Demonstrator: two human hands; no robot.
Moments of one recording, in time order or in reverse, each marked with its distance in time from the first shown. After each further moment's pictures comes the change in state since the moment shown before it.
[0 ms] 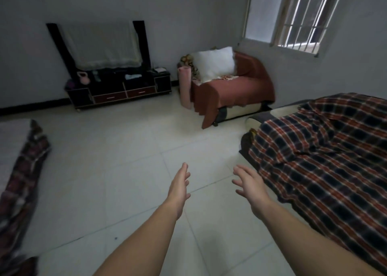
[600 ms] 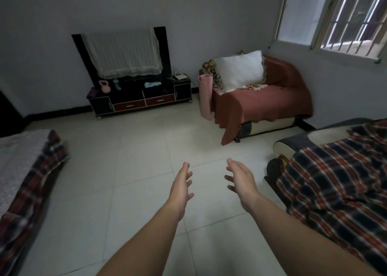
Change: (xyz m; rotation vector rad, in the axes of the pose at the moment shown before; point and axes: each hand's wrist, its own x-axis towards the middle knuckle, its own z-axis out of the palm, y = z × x) left_hand 0.232 0.118 0.058 -0.053 0.151 0.029; right_hand 0.288 -0.093 0.075 0.059 -0.159 0.004
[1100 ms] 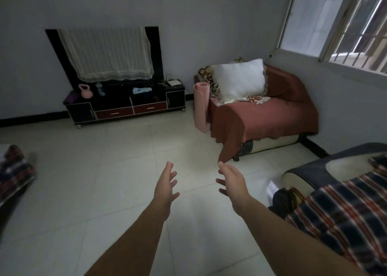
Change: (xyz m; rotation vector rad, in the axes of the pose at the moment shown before) left_hand 0.289 0.105 0.000 -0.065 0.042 0.017; right_hand 0.275 -0.062 0.092 -0.002 -0.026 0.015
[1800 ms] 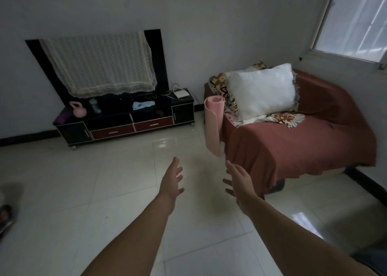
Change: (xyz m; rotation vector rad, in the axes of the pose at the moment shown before) left_hand 0.427 0.182 0.098 0.033 -0.016 0.033; right_hand 0.458 -0.127 0.095 0.005 -0.006 -0.035
